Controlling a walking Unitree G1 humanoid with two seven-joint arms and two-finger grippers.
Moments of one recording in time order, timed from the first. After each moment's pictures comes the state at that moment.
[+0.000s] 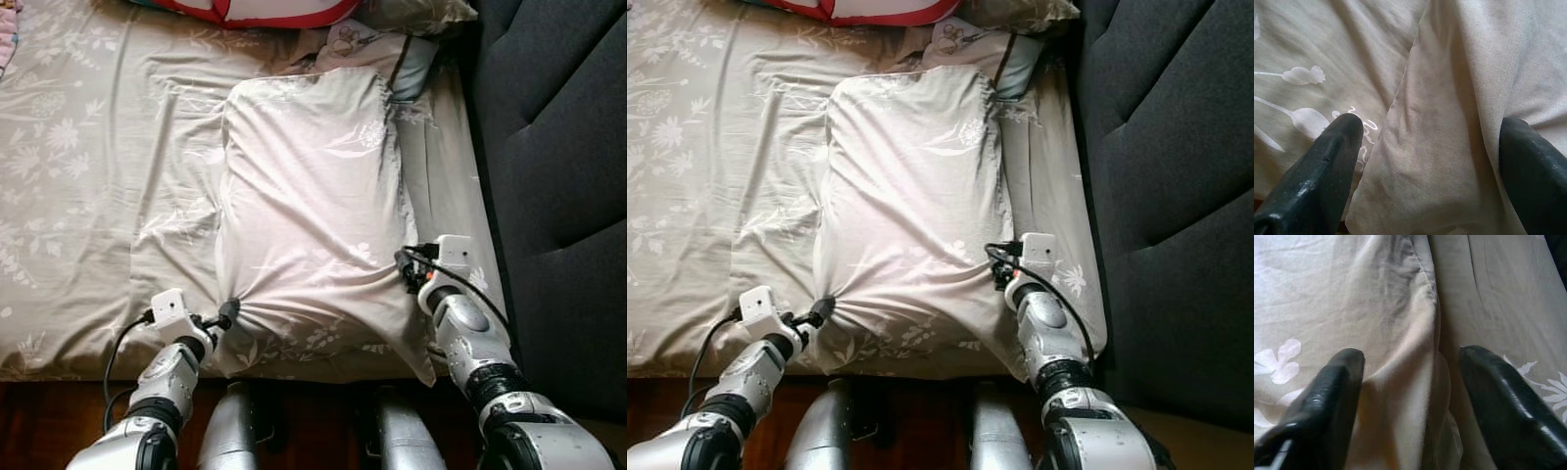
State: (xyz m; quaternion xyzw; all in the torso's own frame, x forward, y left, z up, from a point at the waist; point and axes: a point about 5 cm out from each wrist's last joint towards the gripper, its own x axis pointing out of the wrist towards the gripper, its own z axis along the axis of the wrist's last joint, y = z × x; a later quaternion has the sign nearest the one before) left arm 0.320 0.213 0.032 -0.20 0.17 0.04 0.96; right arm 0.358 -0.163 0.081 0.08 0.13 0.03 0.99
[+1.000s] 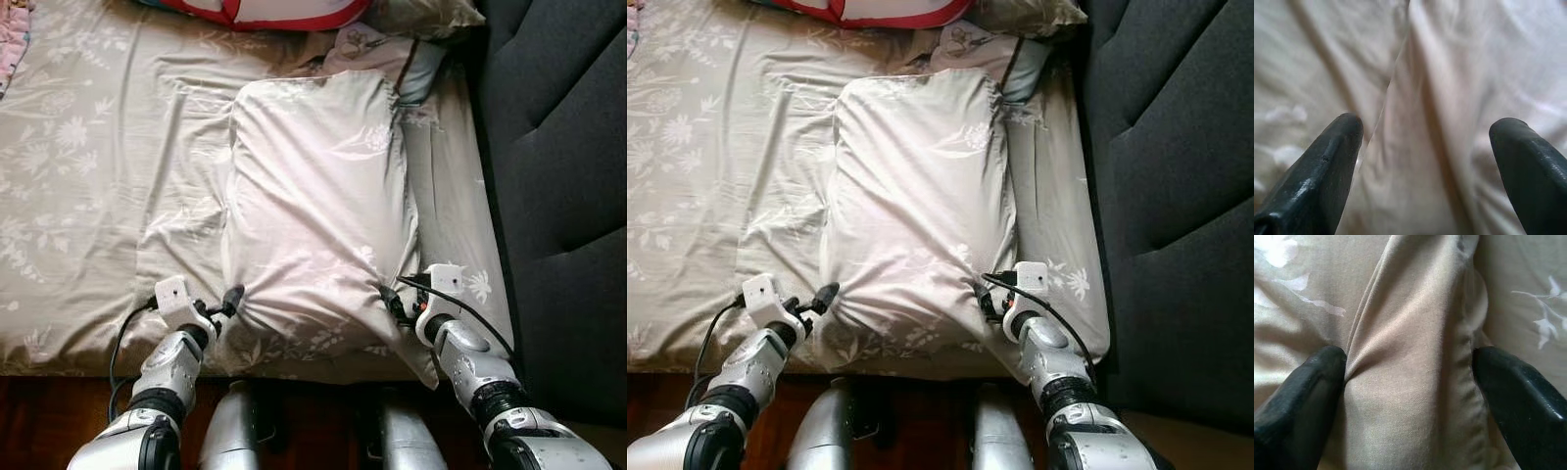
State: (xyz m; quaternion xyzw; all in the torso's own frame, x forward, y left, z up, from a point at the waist) left arm 0.335 0.207 0.053 -0.20 0.13 0.00 0.97; right arm 0.334 -0.162 0.038 0.06 0.24 0.06 0.97
